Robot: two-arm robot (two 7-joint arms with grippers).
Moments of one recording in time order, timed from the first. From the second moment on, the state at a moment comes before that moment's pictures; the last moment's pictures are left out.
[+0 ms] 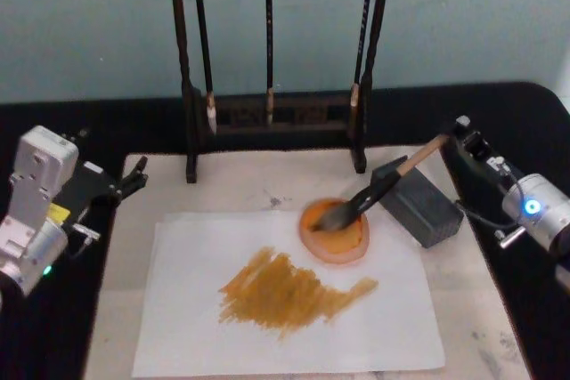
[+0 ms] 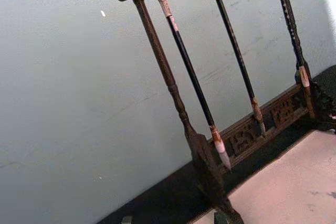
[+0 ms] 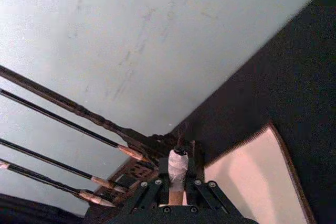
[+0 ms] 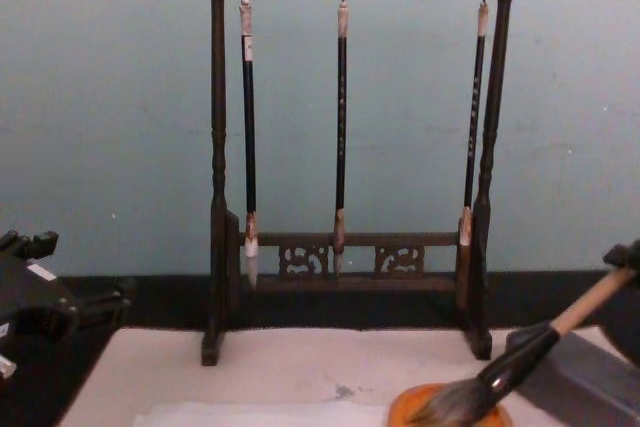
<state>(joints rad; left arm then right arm) -0.20 0.60 0.45 -1.41 -0.25 -0.12 0.03 0.31 0.35 -0.20 -1.18 1.32 0.25 0.21</state>
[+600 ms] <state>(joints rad) -0.20 0.60 0.45 -1.41 -0.25 -0.12 0.03 0.33 0.45 -0.25 -1.34 1.33 0.28 0.24</state>
